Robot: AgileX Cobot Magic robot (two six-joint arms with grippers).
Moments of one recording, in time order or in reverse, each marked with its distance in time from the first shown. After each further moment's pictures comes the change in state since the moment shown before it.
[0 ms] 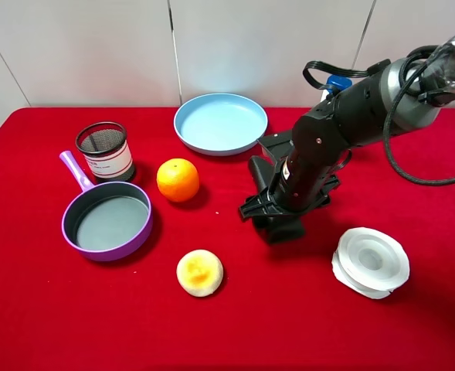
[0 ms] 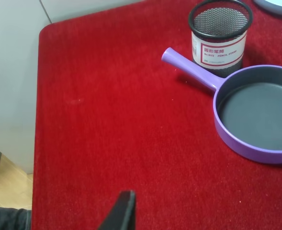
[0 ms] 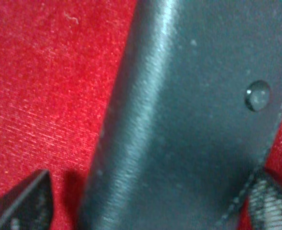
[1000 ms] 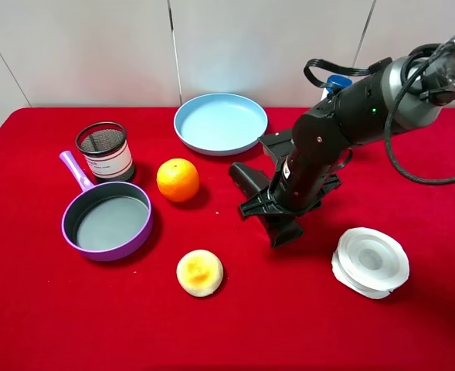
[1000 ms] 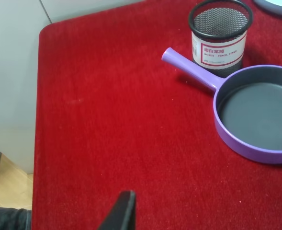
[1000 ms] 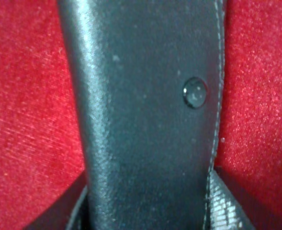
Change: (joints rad) left arm 0.000 0.000 0.000 0.000 0.000 0.000; right arm 0.000 -0.005 -0.002 0.004 0.008 0.017
